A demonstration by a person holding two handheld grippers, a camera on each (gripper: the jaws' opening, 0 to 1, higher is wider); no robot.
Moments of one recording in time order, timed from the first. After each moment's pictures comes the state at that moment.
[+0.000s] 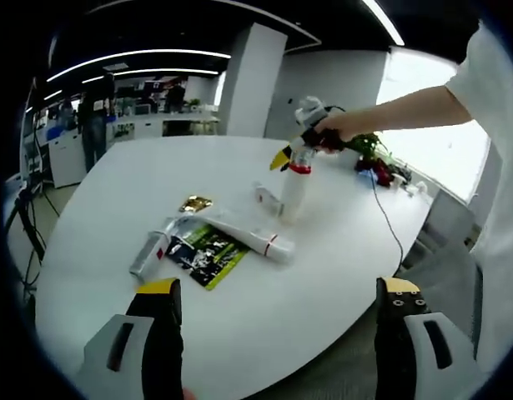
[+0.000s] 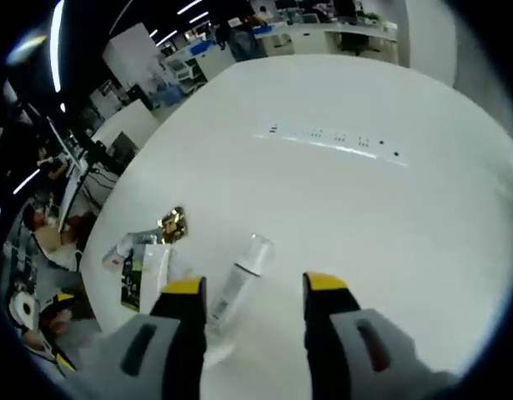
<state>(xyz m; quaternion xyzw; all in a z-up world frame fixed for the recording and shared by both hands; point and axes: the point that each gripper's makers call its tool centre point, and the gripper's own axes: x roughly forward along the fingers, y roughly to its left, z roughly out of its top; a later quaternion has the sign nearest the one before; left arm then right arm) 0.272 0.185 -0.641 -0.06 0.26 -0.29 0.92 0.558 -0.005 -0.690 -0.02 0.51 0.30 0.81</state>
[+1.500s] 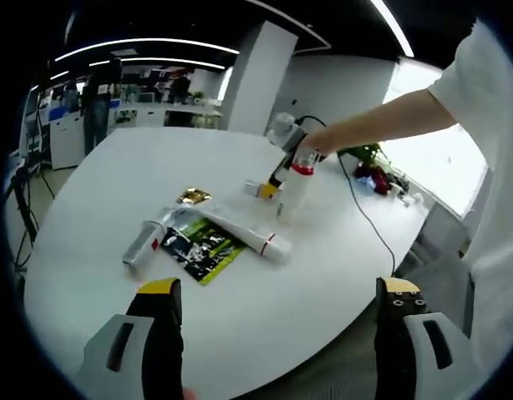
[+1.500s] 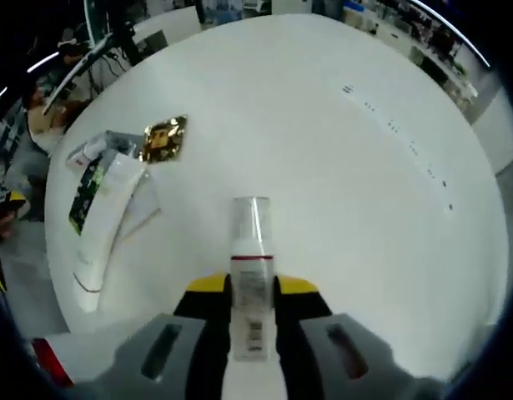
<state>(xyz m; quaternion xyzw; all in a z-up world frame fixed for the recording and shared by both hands) 0.275 0.184 -0.645 -0.09 0.27 -0.29 0.91 0.550 0.006 -0.749 -0.25 0.52 0.38 0.73</state>
